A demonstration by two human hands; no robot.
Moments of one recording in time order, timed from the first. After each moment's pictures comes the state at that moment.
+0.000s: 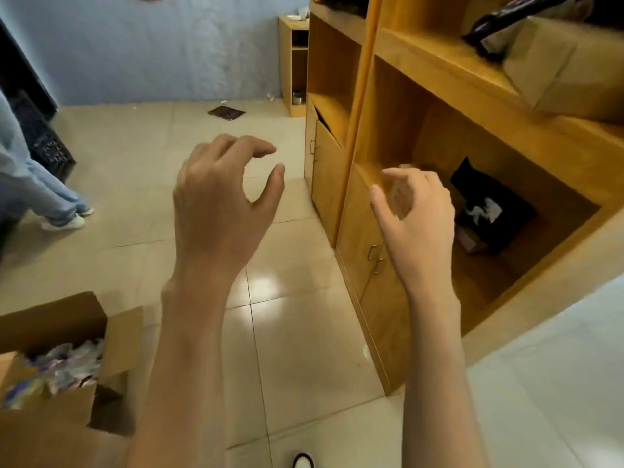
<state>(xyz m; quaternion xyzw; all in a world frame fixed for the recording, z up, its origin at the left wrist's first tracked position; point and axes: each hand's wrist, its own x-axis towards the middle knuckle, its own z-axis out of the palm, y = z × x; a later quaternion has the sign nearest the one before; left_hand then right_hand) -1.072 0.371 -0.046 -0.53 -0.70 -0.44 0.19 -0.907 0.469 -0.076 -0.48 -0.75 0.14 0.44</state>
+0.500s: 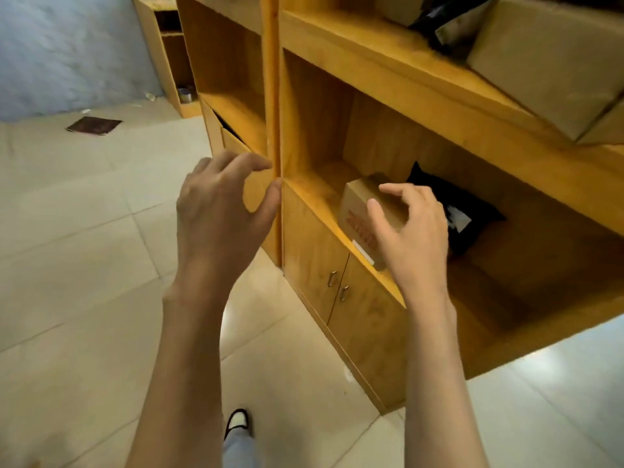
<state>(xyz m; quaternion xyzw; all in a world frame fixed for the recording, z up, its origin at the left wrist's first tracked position) -1.162 0.642 -0.079 -0.64 -0.63 -0.43 0.06 -0.970 0.674 -0.111 -0.63 -0.64 0.10 0.42</state>
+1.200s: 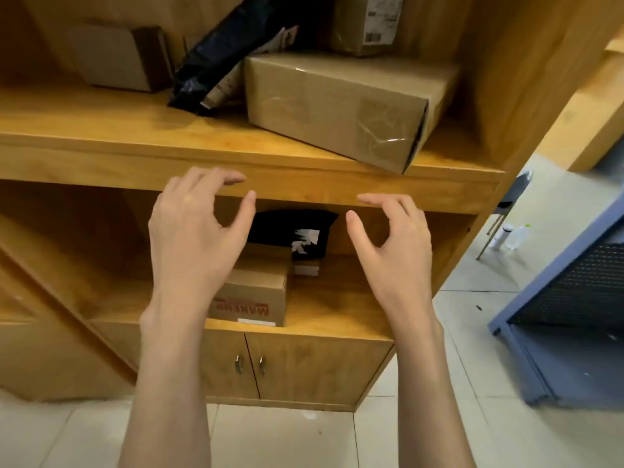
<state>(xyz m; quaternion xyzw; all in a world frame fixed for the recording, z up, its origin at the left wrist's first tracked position) -1.084 0.868 -0.045 -0.85 -0.29 -0.44 -0.11 -0.944 0.727 -0.069 -0.80 -0.34 -0.13 0.47</state>
